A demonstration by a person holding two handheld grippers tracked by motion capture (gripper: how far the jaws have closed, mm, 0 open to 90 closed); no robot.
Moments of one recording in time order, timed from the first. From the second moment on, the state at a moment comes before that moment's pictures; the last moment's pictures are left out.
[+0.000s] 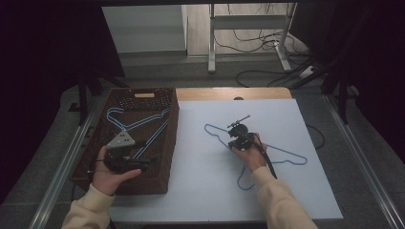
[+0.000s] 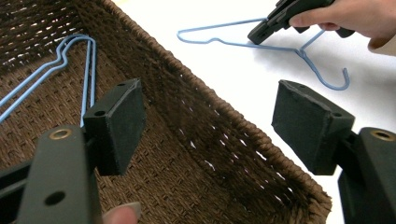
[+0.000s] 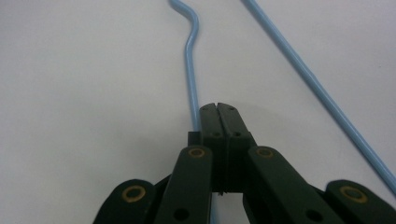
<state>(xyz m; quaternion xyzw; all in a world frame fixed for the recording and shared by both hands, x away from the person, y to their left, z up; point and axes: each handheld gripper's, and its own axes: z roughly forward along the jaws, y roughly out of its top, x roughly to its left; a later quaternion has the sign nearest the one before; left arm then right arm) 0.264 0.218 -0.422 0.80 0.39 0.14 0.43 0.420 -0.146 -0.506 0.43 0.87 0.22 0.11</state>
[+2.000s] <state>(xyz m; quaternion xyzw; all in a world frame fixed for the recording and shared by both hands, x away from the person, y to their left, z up) 0.265 0.214 -0.423 0.81 0.38 0.14 0.42 0.321 -0.258 -0.492 0.39 0.90 0.18 0.06</state>
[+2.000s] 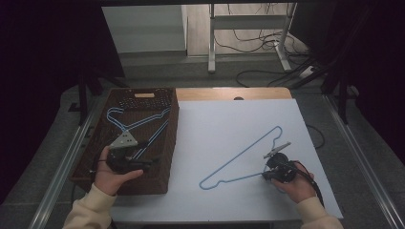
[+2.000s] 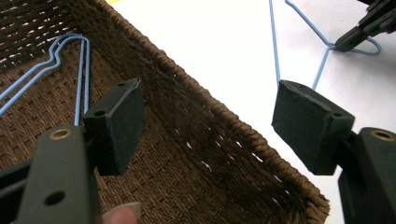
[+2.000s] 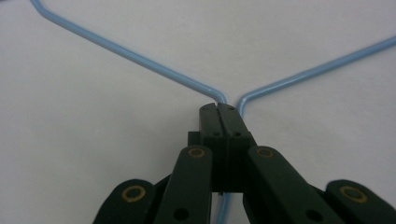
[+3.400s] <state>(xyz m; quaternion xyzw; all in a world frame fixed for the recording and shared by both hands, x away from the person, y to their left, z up) 0.274 0.056 -0.453 0.90 0.26 0.07 0.35 0.312 -0.254 -0.472 0.42 0.89 0.14 0.07</state>
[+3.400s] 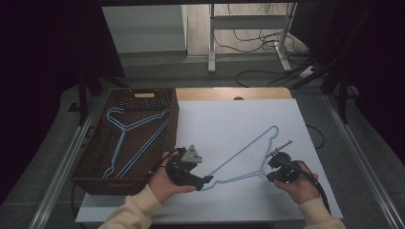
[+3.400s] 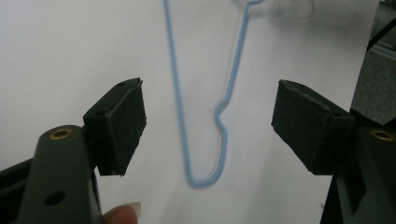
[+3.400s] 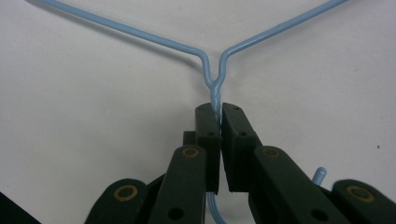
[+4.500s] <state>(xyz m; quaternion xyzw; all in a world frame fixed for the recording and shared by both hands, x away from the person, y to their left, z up) 0.306 -0.051 -0.514 0.94 0.20 0.04 0.28 0.306 -0.249 -0.460 0.40 0.90 0.15 0.07</state>
